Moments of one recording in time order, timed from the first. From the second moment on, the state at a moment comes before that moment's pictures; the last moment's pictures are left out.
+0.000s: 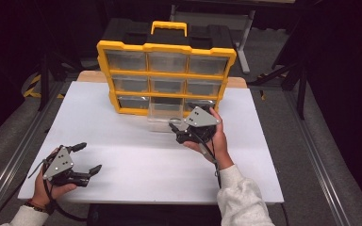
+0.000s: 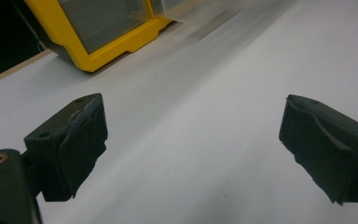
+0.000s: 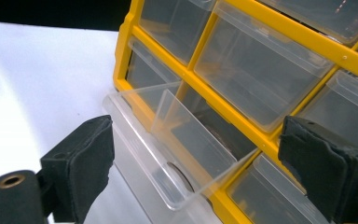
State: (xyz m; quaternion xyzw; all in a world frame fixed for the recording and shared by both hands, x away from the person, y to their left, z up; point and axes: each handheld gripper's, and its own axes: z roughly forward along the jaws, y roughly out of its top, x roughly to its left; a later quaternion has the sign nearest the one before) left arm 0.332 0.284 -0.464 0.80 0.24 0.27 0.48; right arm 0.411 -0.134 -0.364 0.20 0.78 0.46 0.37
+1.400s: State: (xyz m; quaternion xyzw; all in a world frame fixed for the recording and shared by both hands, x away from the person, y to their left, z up) left arm 0.331 0.283 -0.464 0.80 0.24 0.27 0.48; right arm 0.365 -0.174 -0.383 0.17 0.80 0.43 0.37
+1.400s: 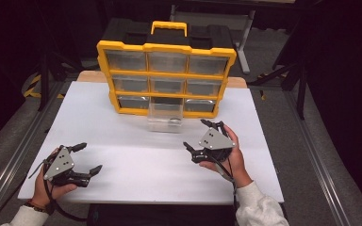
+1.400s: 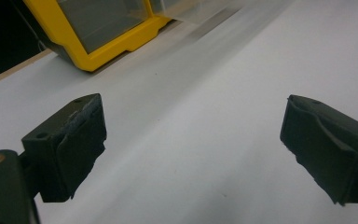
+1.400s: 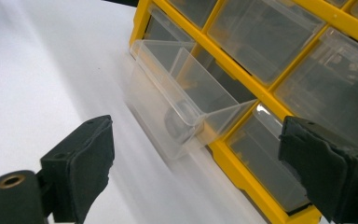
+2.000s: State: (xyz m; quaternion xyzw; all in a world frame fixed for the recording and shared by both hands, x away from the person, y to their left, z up) left arm 0.332 0.281 -0.464 0.80 0.24 0.27 0.47; right arm 0.350 -0.201 -0.404 0.19 0.80 0.42 0.38
